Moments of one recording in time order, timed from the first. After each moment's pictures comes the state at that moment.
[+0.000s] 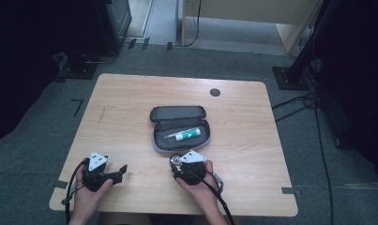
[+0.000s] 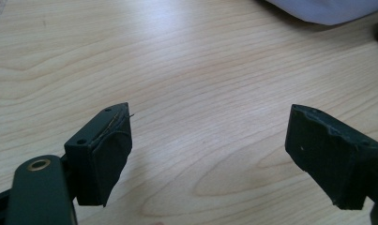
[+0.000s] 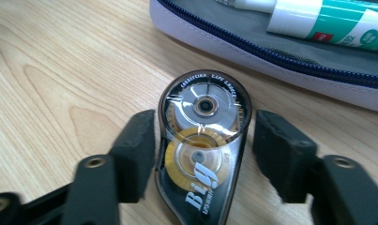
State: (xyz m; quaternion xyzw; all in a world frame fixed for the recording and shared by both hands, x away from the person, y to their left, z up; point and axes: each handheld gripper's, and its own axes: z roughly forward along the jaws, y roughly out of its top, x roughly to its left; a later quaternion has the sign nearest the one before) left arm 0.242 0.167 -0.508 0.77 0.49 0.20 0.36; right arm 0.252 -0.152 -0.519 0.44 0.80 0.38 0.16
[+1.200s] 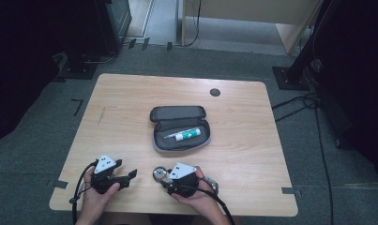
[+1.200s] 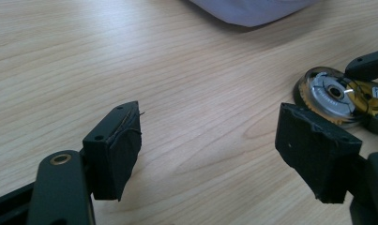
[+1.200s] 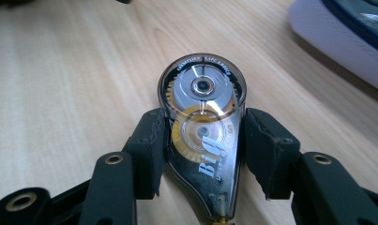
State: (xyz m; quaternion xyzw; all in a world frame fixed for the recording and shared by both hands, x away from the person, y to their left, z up) left arm 0.236 0.146 -0.508 0.79 0.45 0.14 0.41; right arm 0.226 -0.133 -0.521 0.27 0.87 0.41 0.11
